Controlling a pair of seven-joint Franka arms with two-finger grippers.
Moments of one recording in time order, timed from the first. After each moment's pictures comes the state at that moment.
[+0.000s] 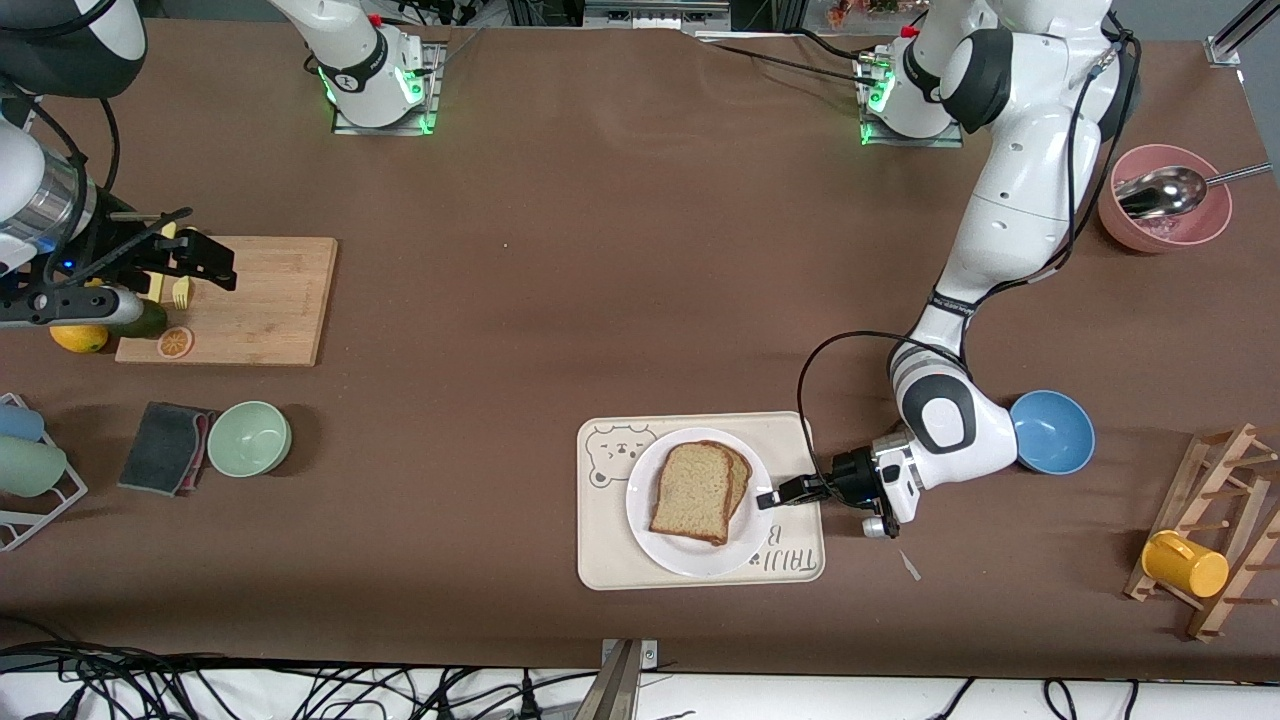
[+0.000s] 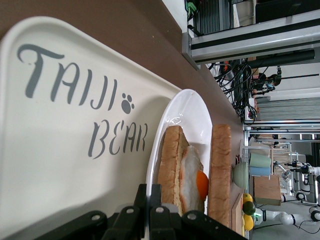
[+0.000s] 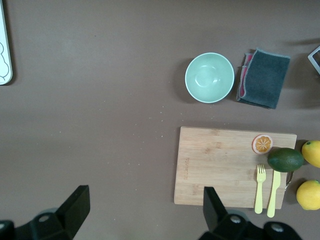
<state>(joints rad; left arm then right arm) -0.11 1.09 -0.12 -1.25 -1.41 2.24 0.71 -0.03 0.13 0.12 -1.54 -0.03 1.61 0.04</state>
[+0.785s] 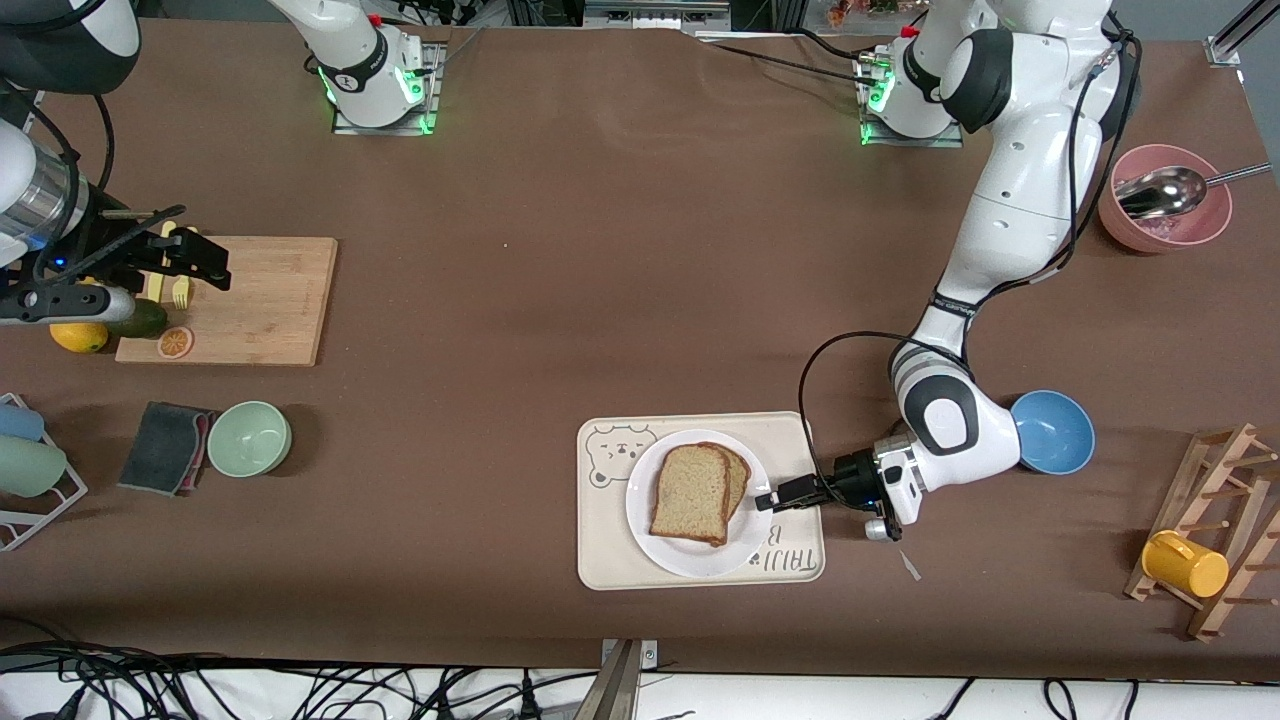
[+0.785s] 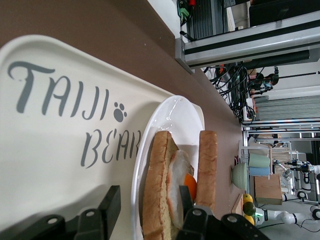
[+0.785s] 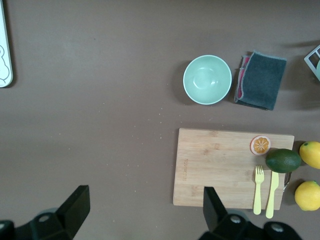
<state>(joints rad) -0.11 1.09 -0.11 -1.23 -1.41 2.24 0.73 -0.03 0.12 0.12 -1.54 -0.04 1.62 0.04</state>
